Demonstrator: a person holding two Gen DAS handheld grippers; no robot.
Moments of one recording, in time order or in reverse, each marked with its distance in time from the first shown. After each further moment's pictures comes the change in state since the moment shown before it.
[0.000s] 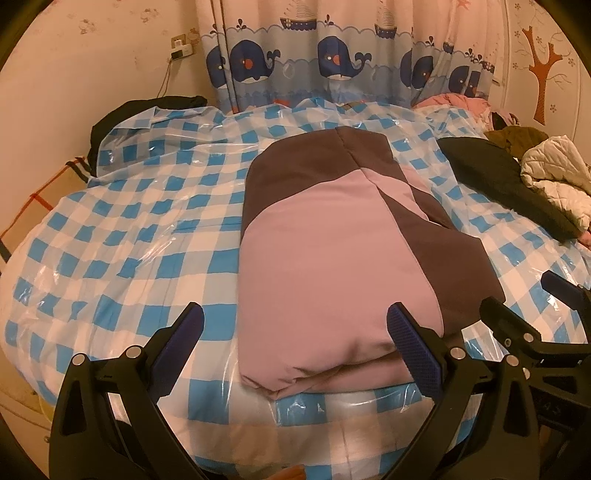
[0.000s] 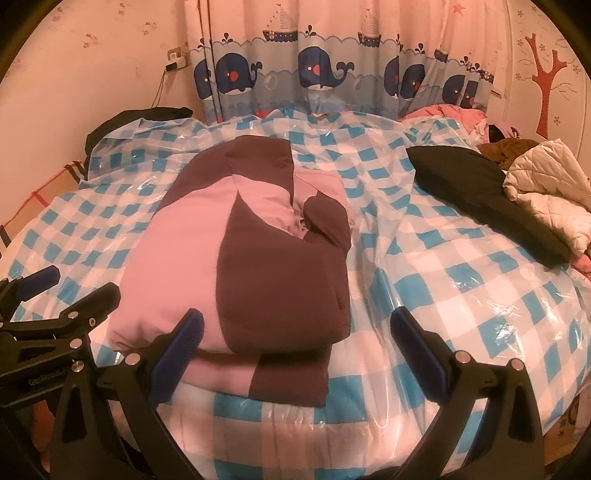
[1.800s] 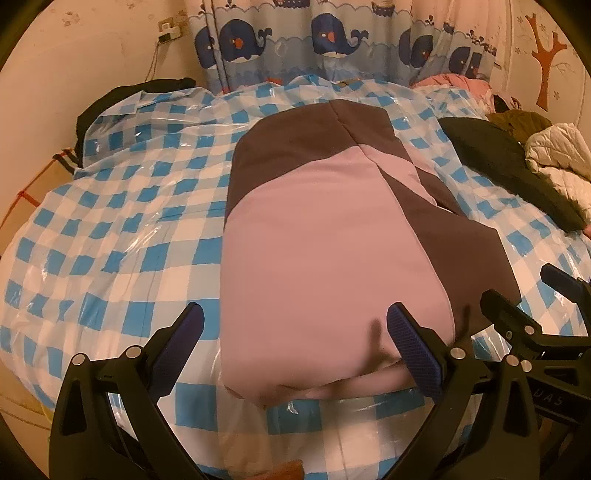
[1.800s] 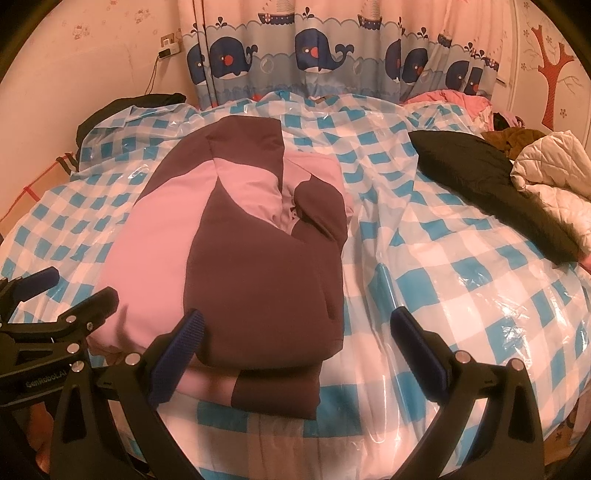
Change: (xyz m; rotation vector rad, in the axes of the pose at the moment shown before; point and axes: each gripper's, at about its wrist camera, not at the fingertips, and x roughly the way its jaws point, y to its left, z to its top) left arm 0.038 -0.014 0.005 0.016 0.085 -0.008; right arm 0.033 -0.012 0.004 -0.002 0.056 0.005
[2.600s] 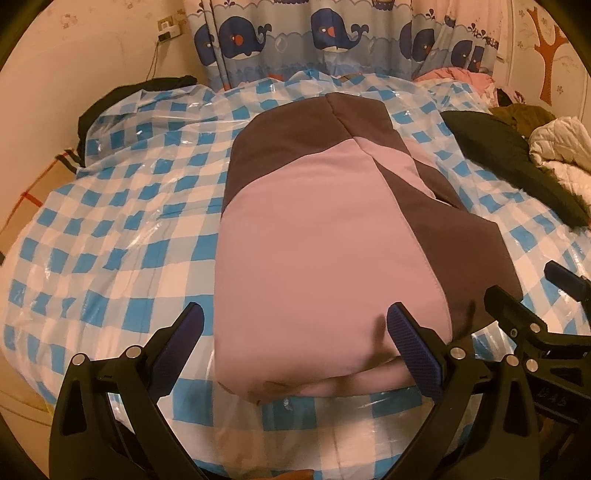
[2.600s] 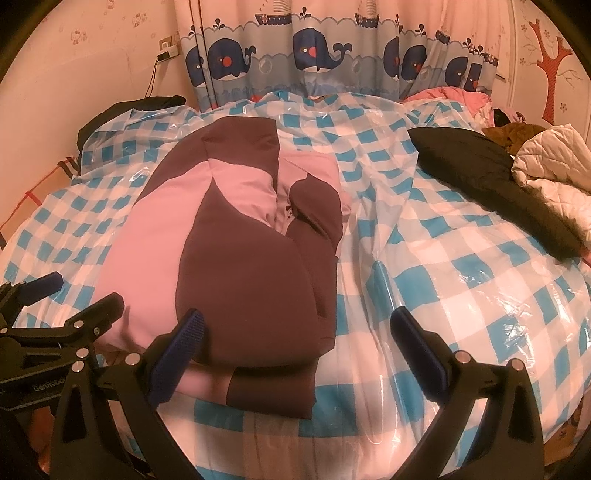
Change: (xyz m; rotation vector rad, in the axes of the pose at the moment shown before) left arm -0.001 -0.012 -0.004 0.013 0.011 0.043; right arm -0.001 -0.009 -0.004 0.009 0.002 0.012
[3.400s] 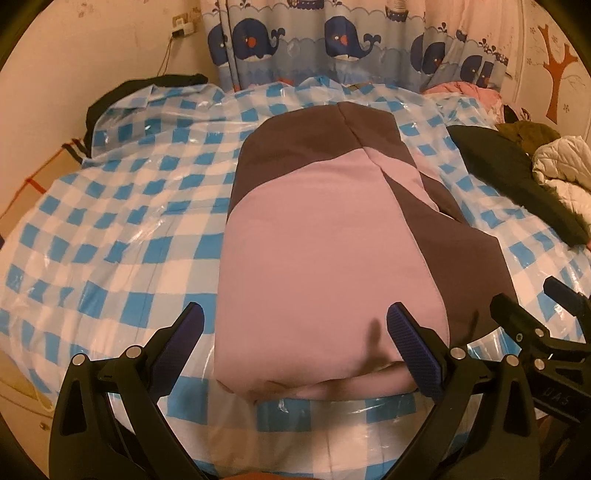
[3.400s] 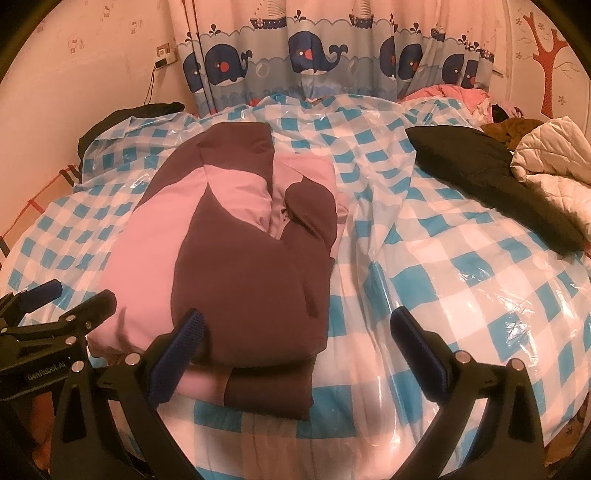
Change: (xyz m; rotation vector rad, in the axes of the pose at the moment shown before) left arm -0.004 0.007 0.003 -0.061 -0.021 -0.025; right arm -0.004 -0.003 -0.001 0.030 -0.014 0.013
